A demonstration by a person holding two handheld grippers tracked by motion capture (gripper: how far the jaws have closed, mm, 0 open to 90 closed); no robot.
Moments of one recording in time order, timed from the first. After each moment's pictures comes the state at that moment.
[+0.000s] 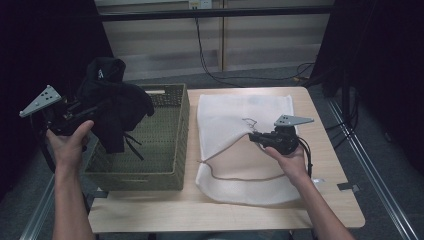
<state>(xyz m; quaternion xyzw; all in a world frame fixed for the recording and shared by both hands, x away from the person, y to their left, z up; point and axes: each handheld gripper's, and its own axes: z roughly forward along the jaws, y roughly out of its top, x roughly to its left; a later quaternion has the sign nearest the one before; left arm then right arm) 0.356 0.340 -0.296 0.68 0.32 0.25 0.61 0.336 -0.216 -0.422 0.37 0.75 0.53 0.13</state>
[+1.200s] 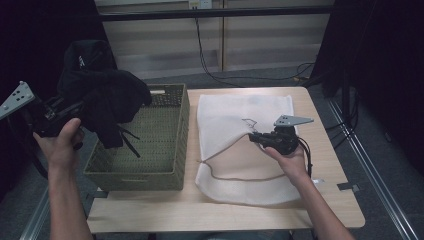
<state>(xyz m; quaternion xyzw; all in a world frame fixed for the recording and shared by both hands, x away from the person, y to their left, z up) 0.322 0.334 -0.260 0.63 0.26 0.25 0.69 0.336 -0.216 -0.423 0.37 0.75 0.53 0.13</state>
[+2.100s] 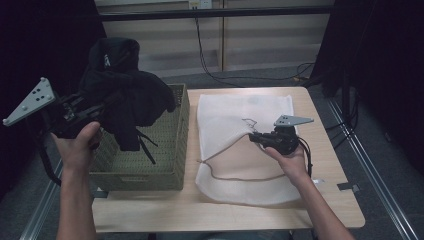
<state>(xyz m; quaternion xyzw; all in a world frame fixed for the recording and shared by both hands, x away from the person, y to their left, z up) 0.309 0.281 -0.246 0.65 0.19 0.23 0.69 0.335 -0.216 -0.422 0.37 0.75 0.52 0.13</state>
